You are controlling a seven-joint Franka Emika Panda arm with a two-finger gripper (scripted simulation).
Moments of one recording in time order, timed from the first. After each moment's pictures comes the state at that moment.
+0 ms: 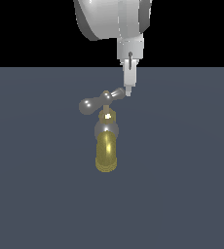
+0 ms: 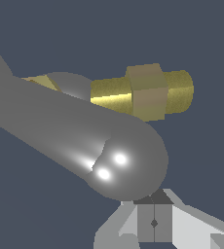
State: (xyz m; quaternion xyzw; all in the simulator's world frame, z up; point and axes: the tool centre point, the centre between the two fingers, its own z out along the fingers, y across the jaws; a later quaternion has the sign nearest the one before) arm 0.075 -0.062 0.196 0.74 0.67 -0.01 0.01
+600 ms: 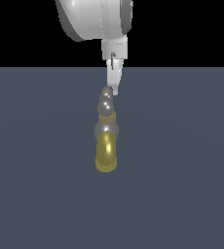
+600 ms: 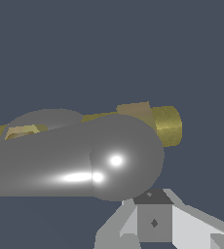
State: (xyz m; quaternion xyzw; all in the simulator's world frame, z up) arm 0.091 -0.014 0.196 0.74 0.67 -0.01 0.01
